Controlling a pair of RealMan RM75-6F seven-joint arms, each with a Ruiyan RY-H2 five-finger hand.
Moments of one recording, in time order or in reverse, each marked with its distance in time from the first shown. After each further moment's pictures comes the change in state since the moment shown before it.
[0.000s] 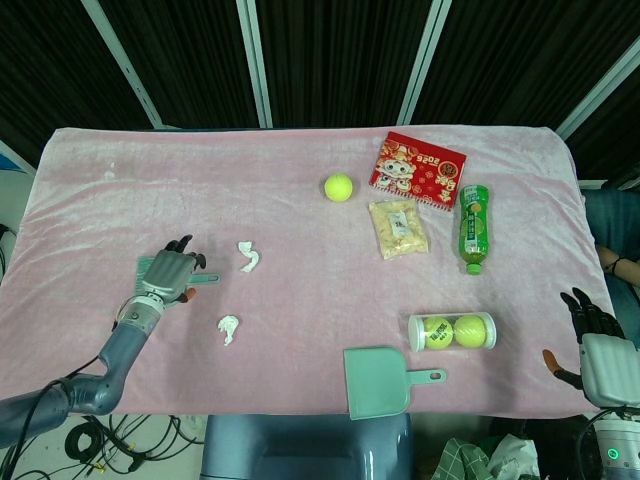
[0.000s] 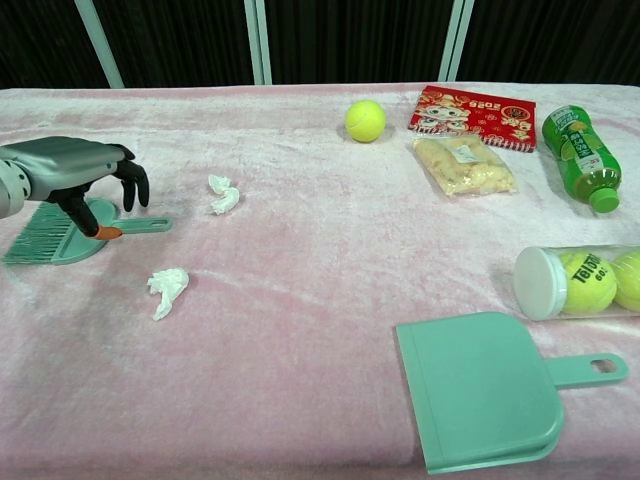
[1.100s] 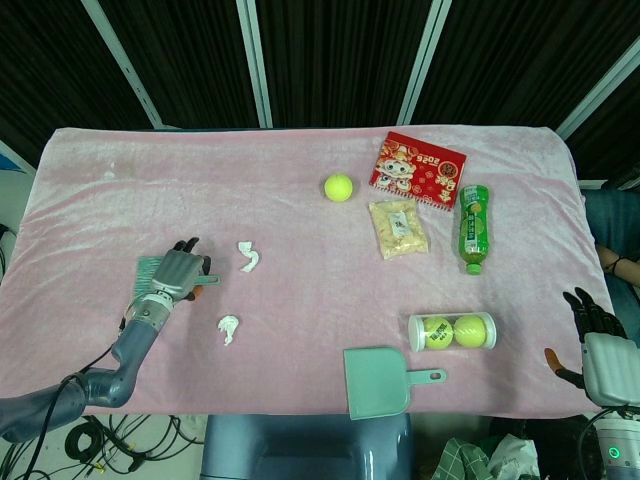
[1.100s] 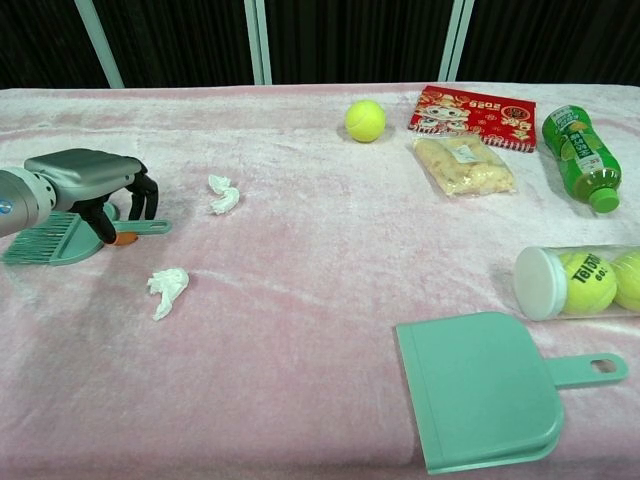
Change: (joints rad) left arm -0.021 -0.081 -0.010 0.116 0.000 -0.059 -0.006; right arm 0.000 0.001 0.005 -0.002 0.014 -0.004 0.008
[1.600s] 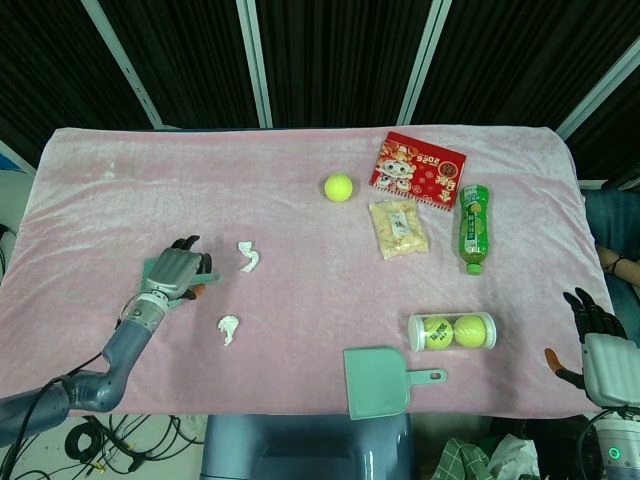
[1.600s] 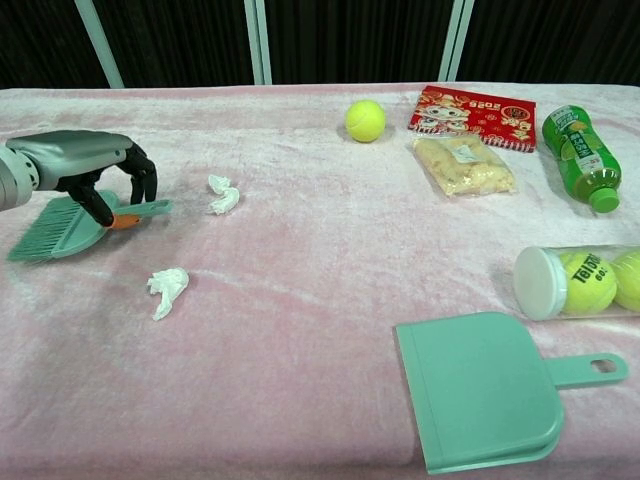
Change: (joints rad) left arm 0.028 0.124 -0.035 -0.196 0.039 0.039 -0.119; right arm -0.002 -0.001 -0.001 -0.001 0.000 0.002 -0.004
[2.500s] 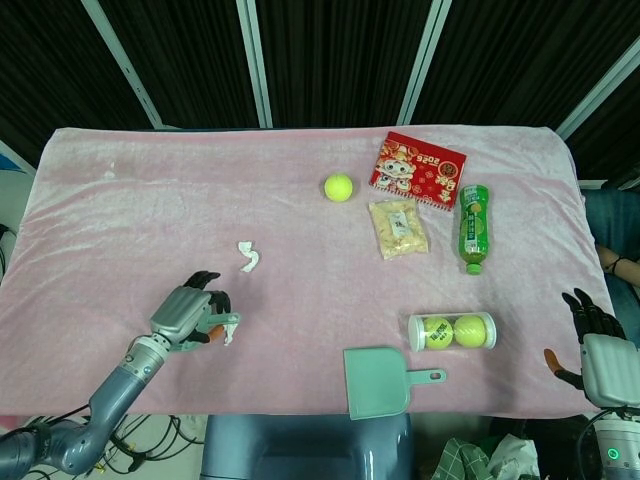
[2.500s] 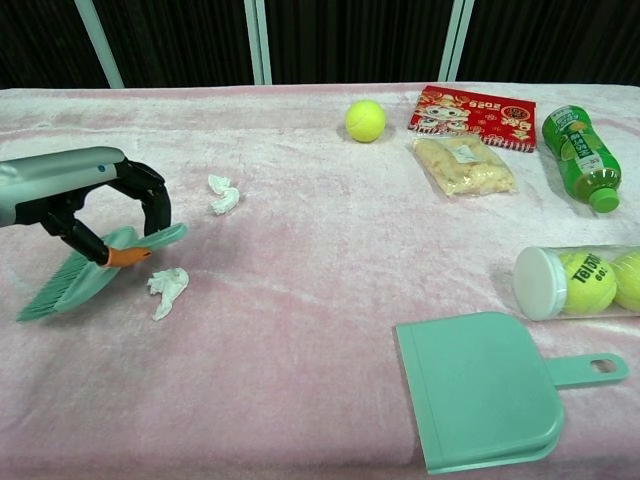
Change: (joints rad) left arm 0.121 0.100 0.075 -0.364 0.134 0.138 -0.104; right arm -0.001 0.000 -0.001 -0.004 -0.001 0.002 -0.007
